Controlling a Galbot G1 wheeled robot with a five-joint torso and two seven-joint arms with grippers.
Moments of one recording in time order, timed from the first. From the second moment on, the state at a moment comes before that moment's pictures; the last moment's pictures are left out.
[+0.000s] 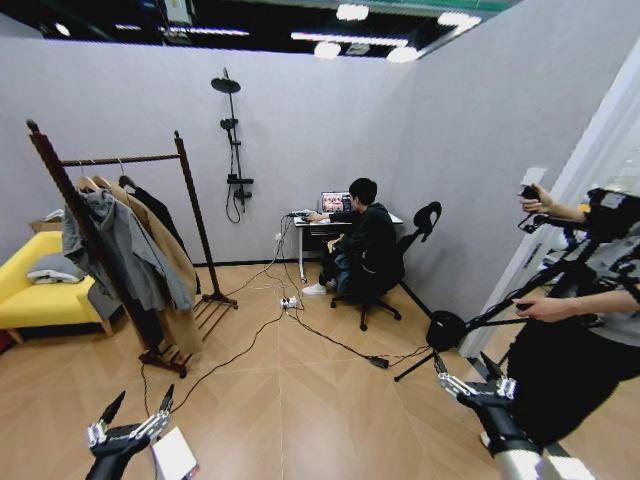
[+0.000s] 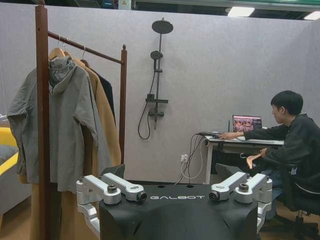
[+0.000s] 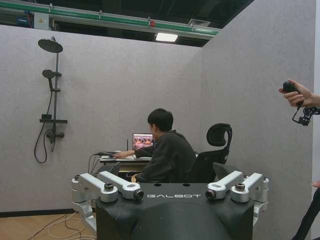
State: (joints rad) left arm 1.83 -1.30 -0.87 -2.29 -0.49 -0.05 0.04; right arm -1.78 1.34 0.89 2.35 0.38 0.05 0.05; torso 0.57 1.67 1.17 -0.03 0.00
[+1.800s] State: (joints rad) left arm 1.83 -1.30 -0.87 -2.29 -0.49 -0.05 0.04; right arm -1.60 1.29 0.90 2.32 0.48 -0.04 0.09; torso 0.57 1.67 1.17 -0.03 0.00
